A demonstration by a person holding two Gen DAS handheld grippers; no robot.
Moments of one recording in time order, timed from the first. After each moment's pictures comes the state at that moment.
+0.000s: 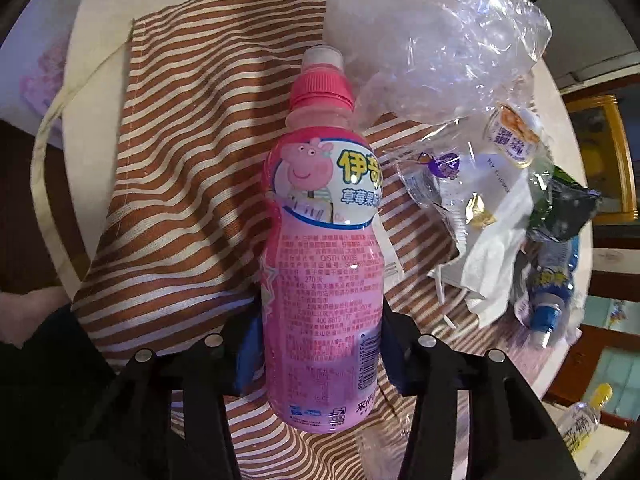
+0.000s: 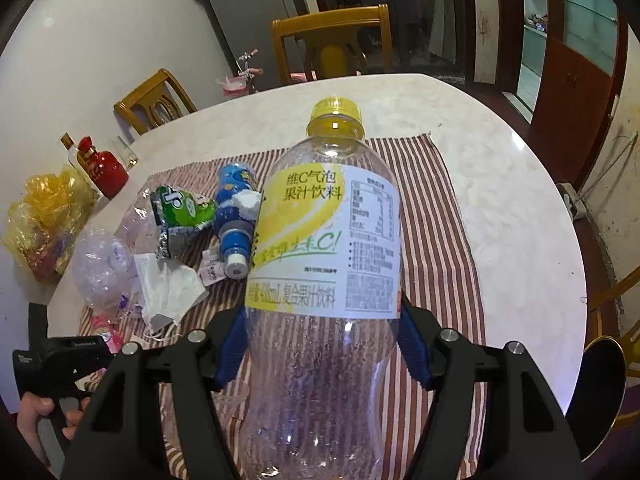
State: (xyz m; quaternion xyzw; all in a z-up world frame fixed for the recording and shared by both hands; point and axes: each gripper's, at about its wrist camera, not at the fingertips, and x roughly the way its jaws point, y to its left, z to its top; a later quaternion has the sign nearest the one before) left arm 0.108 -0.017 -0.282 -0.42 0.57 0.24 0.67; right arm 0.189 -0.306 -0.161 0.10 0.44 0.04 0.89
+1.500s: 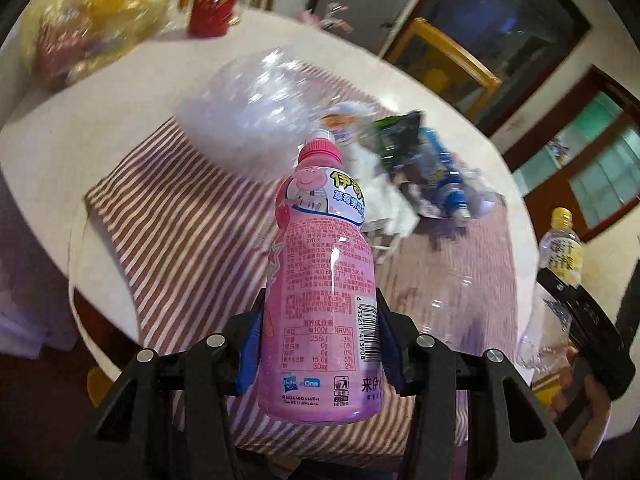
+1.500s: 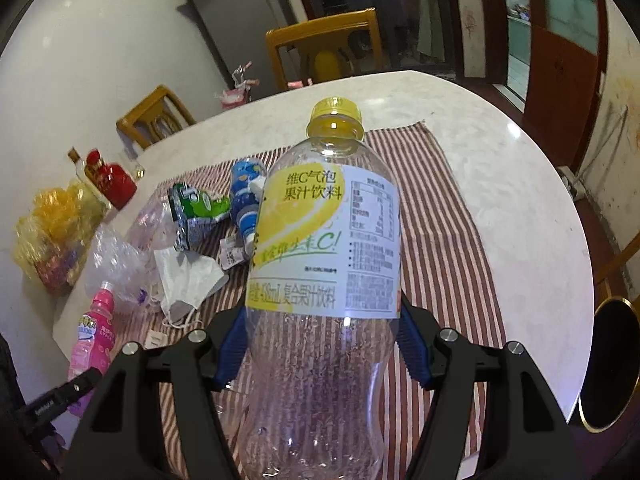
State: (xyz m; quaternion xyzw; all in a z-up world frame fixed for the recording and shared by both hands) left arm 0.057 -0.001 -0.195 -0.21 0.47 0.00 0.86; right arm 0.143 -0.306 -0.160 0.15 0.41 0.02 0.90
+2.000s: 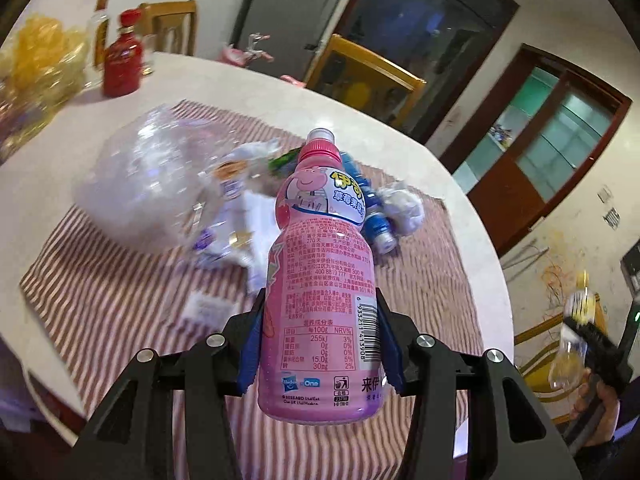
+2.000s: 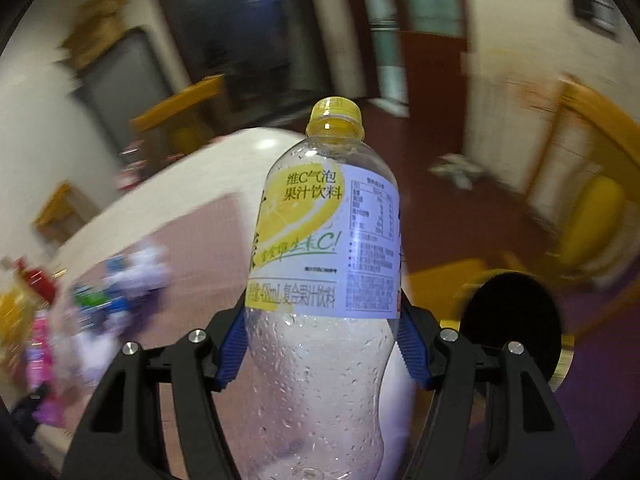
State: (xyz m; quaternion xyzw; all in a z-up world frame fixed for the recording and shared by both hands) left arm 0.097 -0.049 -0.177 -0.17 0.41 -0.10 0.89; right arm 0.050 -0.501 -0.147 0.20 0.37 -0.23 0.88
